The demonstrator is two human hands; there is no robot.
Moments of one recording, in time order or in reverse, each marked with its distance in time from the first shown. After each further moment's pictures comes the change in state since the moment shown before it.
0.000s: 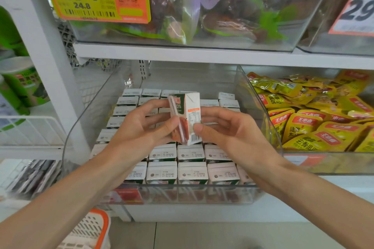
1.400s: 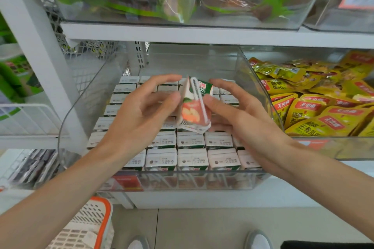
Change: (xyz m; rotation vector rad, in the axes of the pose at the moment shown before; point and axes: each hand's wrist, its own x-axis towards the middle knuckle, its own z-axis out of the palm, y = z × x) left_hand -0.005 0.006 0.007 0.321 0.016 0.284; right_hand 0.000 -0.006 -0.005 0.161 0.095 0.144
